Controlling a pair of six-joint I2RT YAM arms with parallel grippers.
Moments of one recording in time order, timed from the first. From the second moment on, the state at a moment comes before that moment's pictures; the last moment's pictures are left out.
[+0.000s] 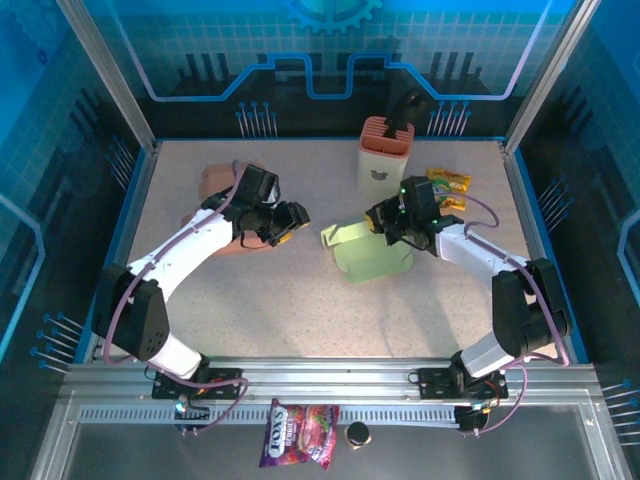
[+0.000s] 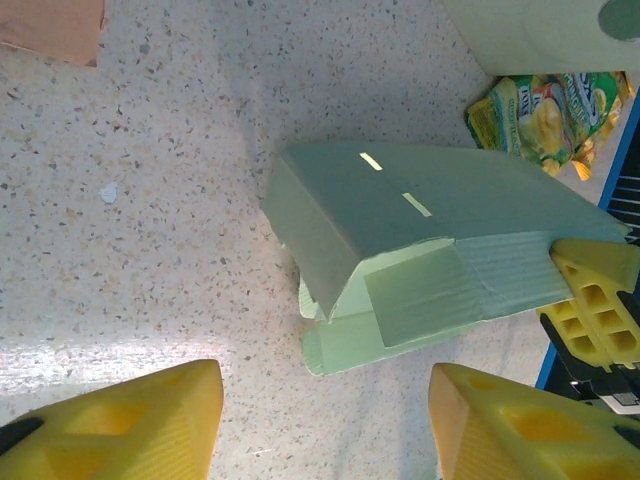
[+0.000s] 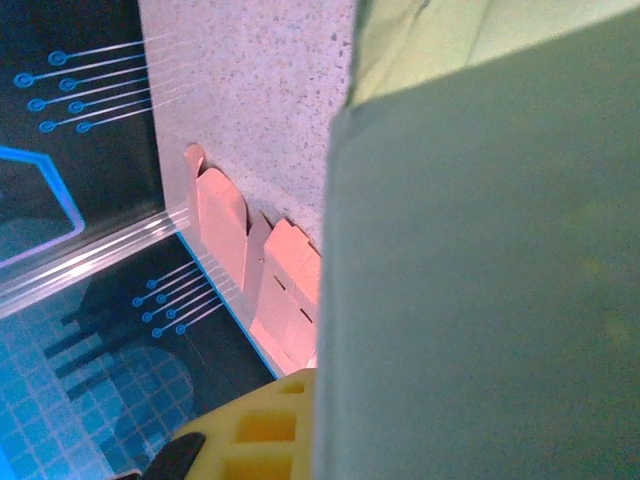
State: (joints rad) left arm -0.39 1.54 1.21 -0.62 0.34 -0.93; right arm 0.33 1.53 0.94 -0.10 -0.37 1.50
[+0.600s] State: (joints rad) left arm -0.34 1.67 1.20 -0.55 0.39 -0.74; right arm 0.29 1.59 0.84 0.17 -0.45 1.45
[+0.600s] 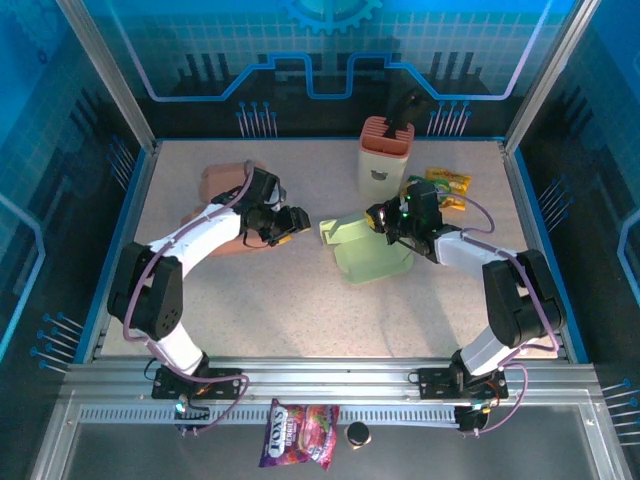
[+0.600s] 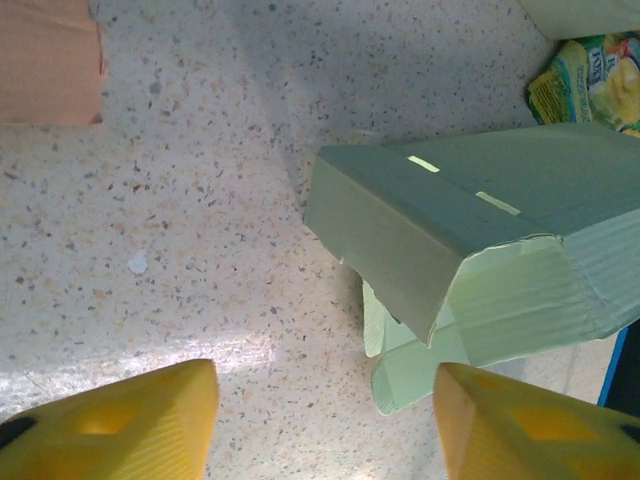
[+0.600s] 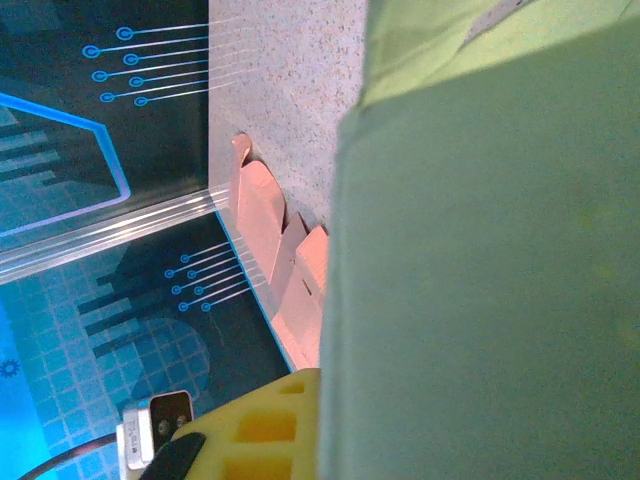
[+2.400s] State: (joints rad) left arm -0.47 1.94 1.31 -0.40 0.56 -0.90; right arm 0.36 1.56 0.96 -0.12 -0.51 1.28
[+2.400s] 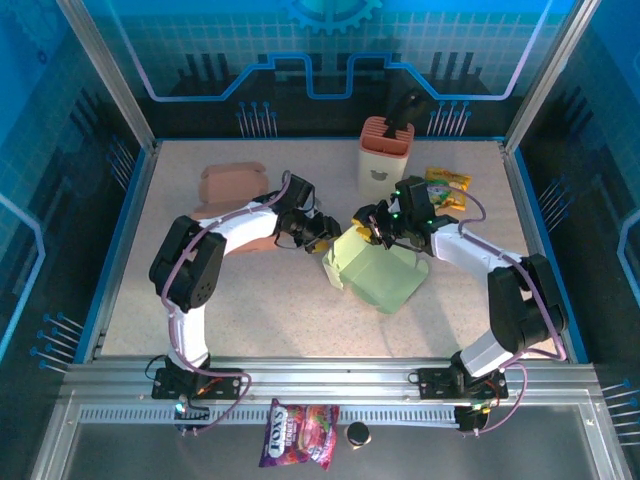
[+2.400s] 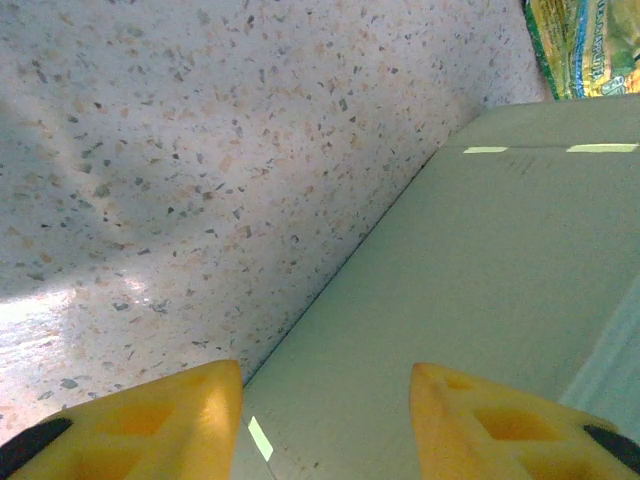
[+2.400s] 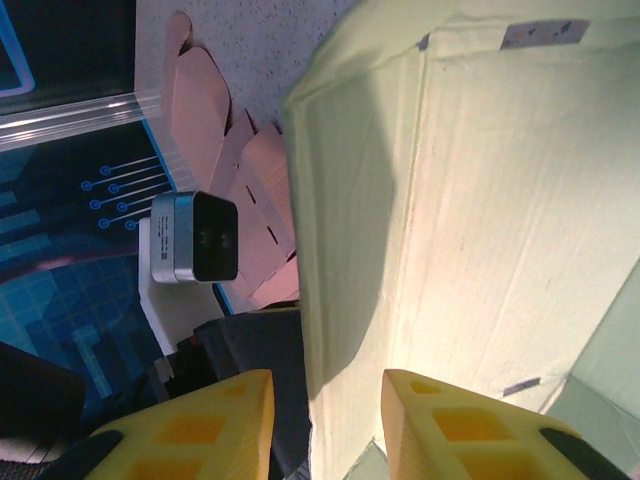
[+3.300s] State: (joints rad) left arm -0.50 1.91 1.31 -0.39 0.55 -0.91; right arm 0.37 1.59 0.96 -0.14 -0.48 1.27
